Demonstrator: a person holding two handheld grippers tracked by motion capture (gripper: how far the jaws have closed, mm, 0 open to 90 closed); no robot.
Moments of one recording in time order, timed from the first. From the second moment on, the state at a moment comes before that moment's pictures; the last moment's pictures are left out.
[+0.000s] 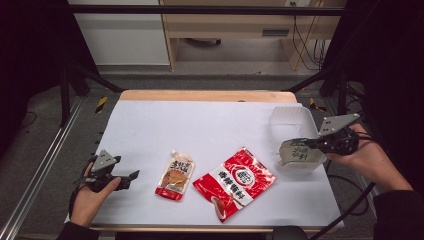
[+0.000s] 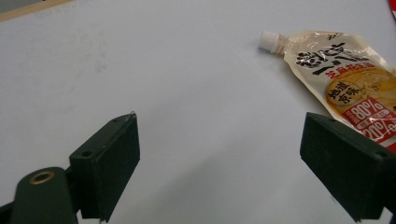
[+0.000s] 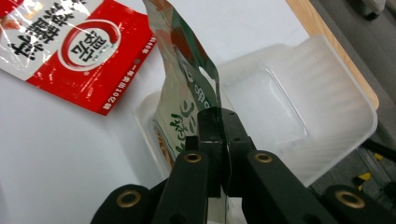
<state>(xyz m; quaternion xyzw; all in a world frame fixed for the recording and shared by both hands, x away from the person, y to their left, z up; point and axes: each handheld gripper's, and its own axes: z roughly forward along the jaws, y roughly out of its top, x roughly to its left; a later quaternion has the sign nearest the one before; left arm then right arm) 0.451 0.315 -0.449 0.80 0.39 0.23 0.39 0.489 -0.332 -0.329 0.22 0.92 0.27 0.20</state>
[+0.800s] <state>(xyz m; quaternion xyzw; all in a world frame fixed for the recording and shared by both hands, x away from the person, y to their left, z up) 0.452 0.315 -0.450 0.80 0.39 0.24 0.39 0.460 -0.295 -0.302 0.24 0.89 0.28 0.27</state>
